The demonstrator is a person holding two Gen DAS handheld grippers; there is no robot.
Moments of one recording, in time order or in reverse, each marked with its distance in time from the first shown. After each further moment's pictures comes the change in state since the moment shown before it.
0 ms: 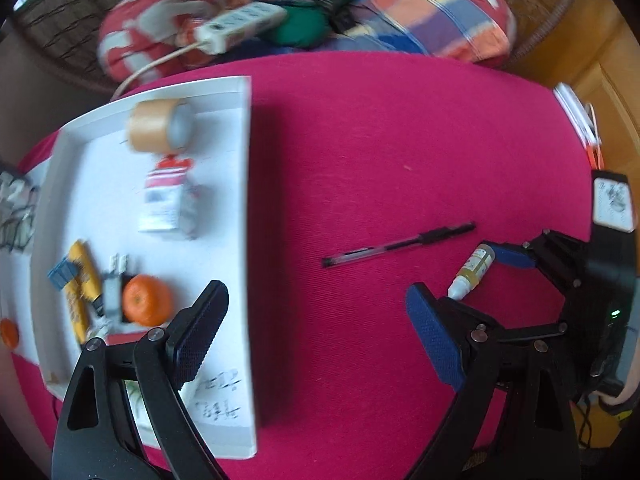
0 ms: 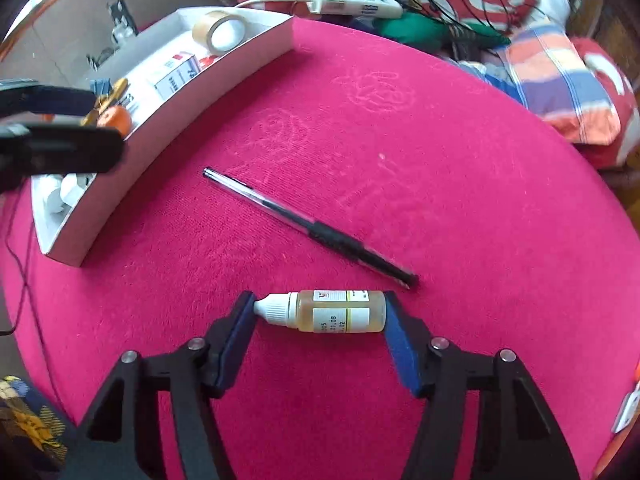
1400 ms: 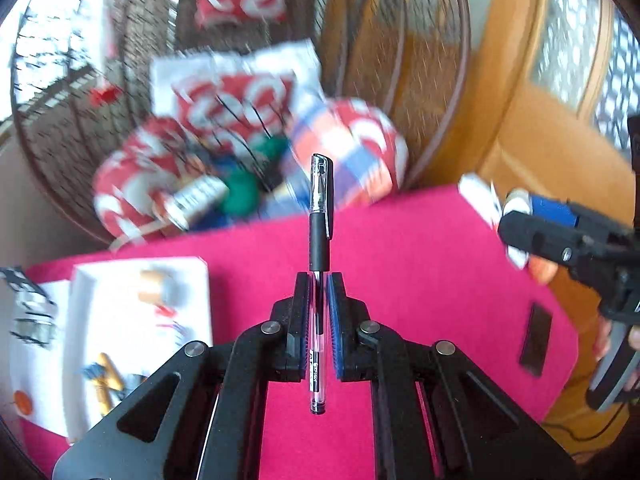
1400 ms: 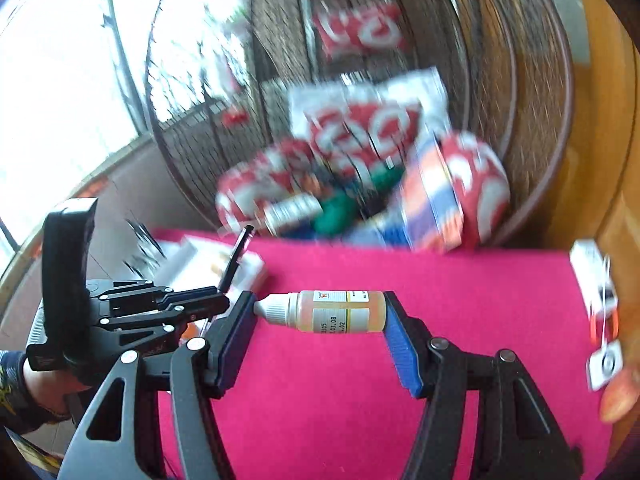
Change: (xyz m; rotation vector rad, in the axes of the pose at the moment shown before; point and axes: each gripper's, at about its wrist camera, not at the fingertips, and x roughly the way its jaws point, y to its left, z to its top) left arm -0.178 -0.029 0.000 0.057 -0.518 -0.118; right arm -0.236 -0.037 0.007 0.219 -0.591 0.019
